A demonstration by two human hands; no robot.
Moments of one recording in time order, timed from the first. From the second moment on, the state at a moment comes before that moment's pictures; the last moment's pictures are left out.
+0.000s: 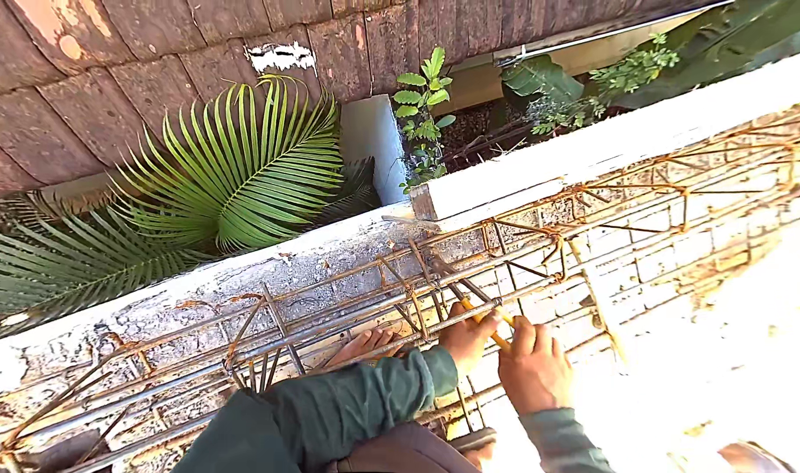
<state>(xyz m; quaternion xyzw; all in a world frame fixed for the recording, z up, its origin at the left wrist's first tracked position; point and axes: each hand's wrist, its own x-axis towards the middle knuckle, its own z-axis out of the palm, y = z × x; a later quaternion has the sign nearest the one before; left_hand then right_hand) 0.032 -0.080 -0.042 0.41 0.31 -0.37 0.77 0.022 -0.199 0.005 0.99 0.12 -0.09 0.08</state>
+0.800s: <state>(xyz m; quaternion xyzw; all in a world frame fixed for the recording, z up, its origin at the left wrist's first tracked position) 0.028 -0.072 -0.043 0.43 0.37 -0.39 0.73 0.004 -0.246 0.051 0.97 0.10 -0.24 -0.01</state>
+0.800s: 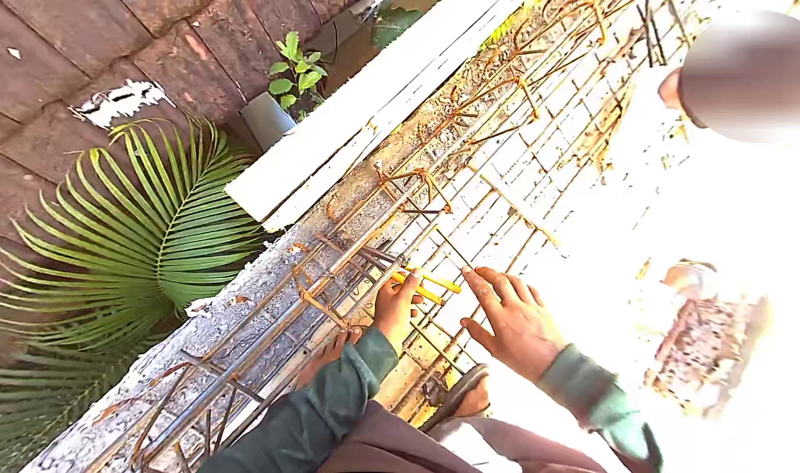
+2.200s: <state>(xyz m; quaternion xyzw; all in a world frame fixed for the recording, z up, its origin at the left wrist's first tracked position) 0.073 0.177 0.078 0.83 -0.01 -0.35 0.43 0.120 -0.234 0.071 0.84 -0.02 -0.52 -0.16</state>
